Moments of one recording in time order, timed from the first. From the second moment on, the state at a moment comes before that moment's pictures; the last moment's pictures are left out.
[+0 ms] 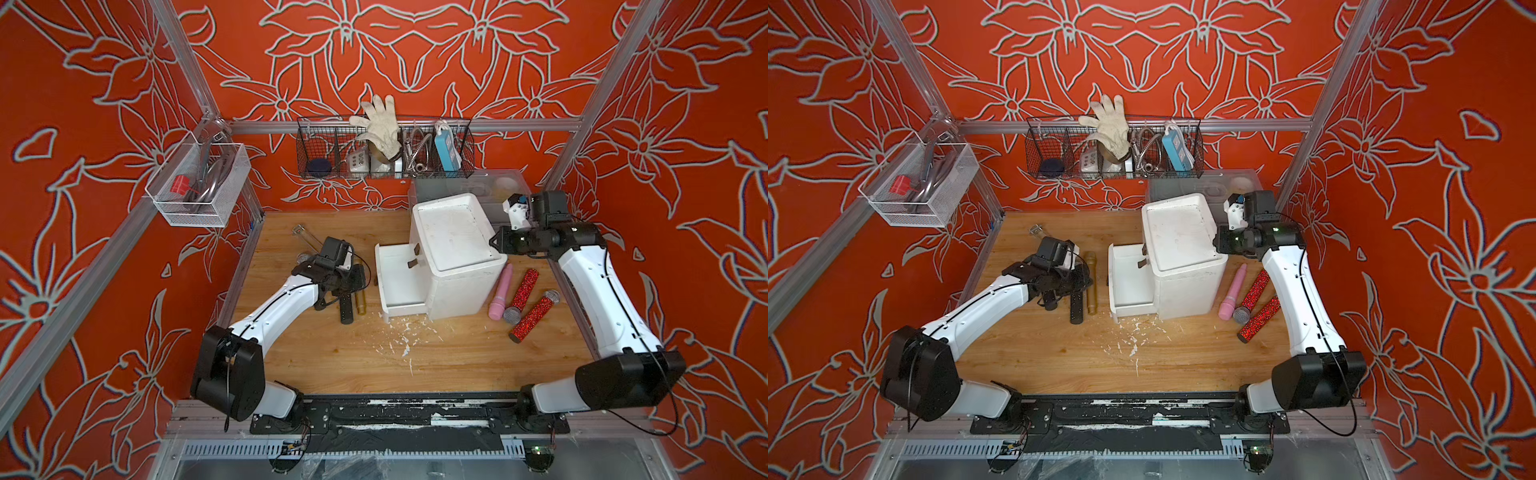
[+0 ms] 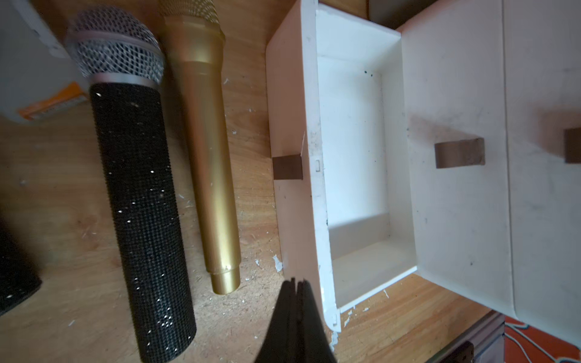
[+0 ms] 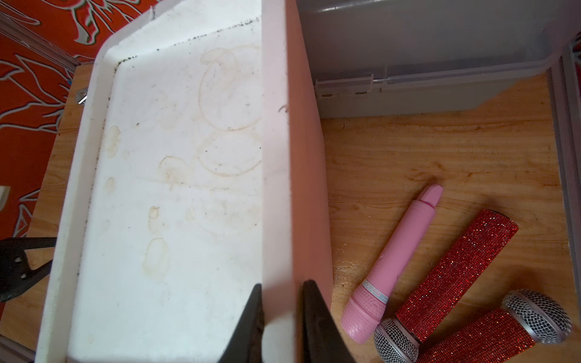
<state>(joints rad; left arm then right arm) -0.31 1.43 1.02 -0.52 0.28 -0.60 0.10 1.43 1.56 -1.01 -0.26 0.11</state>
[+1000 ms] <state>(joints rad) -0.22 1.78 0.97 -0.04 0.64 -0.84 0.10 1.43 1.56 -1.01 -0.27 0.11</state>
